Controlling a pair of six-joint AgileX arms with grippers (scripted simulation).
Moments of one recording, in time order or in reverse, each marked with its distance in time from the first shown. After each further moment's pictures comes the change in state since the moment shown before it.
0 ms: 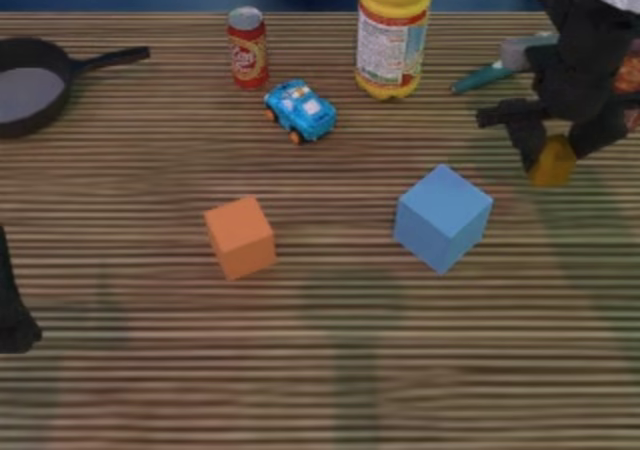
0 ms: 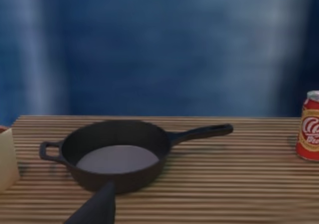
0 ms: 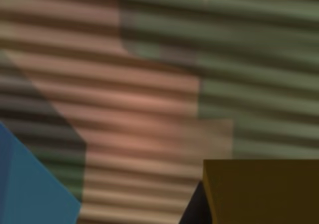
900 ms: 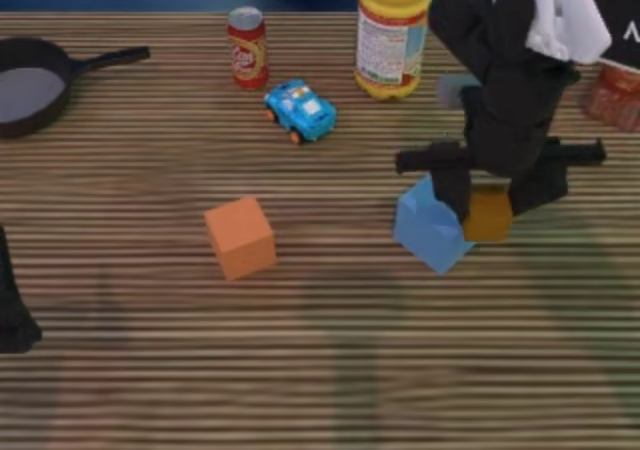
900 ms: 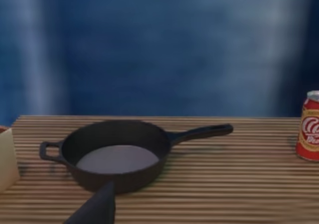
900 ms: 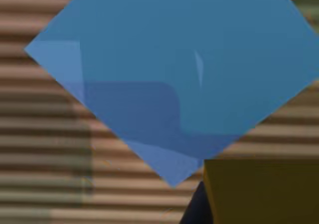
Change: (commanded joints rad) left arm 0.000 0.000 0.000 0.000 0.000 0.000; right arm 0.254 -0.242 -0.281 0.030 0.007 0.362
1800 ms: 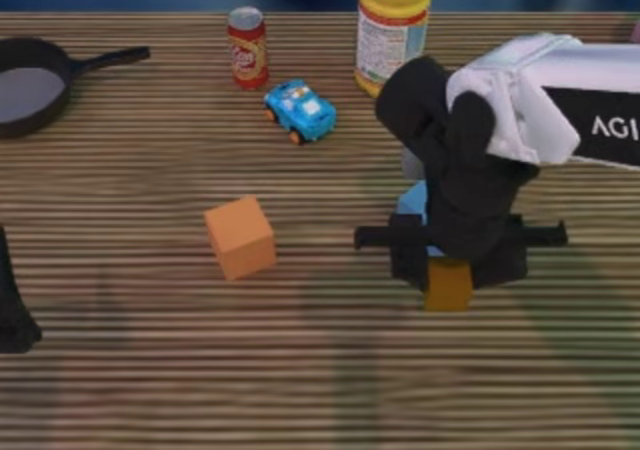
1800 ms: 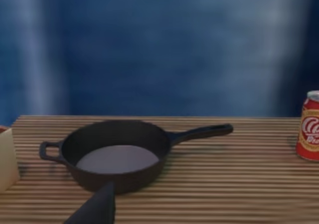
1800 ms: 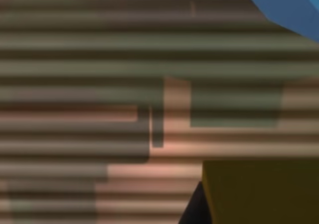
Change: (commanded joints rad) left arm 0.000 0.000 0.000 0.000 0.000 0.000; right arm 0.153 -0.088 -0.277 0.210 0.005 0.188
